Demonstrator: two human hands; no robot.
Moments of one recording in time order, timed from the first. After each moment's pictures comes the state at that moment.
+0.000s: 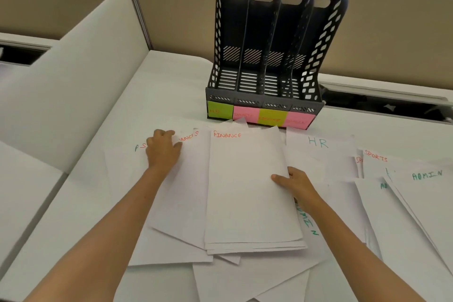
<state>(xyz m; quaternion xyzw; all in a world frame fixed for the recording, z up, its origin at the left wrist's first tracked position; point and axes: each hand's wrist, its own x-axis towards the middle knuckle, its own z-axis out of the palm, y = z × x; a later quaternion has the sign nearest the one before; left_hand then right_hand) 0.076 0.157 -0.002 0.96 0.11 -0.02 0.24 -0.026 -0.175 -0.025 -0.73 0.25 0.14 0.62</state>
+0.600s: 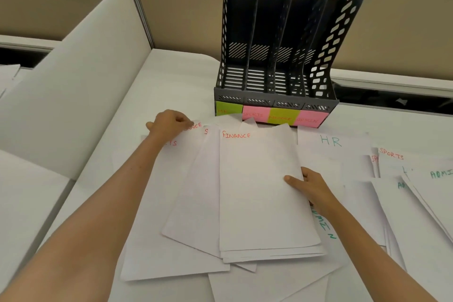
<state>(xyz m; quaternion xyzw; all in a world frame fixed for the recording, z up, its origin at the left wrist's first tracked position) 0.141 0.176 0.041 0.95 0.07 -0.09 0.28 -0.029 -0.176 -0.031 -0.73 0.23 0.13 0.63</state>
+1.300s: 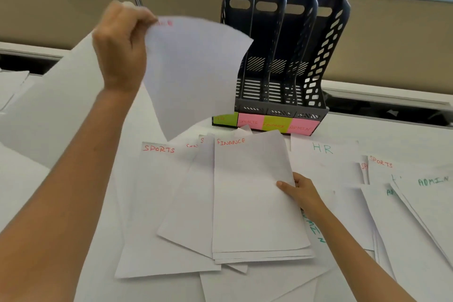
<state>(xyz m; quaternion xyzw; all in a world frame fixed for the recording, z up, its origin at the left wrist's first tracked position) 0.135 0.184 0.215 0.79 -0.19 0.49 0.31 -0.033 -0.174 -0.030 -0.76 0.20 0.11 0.61</state>
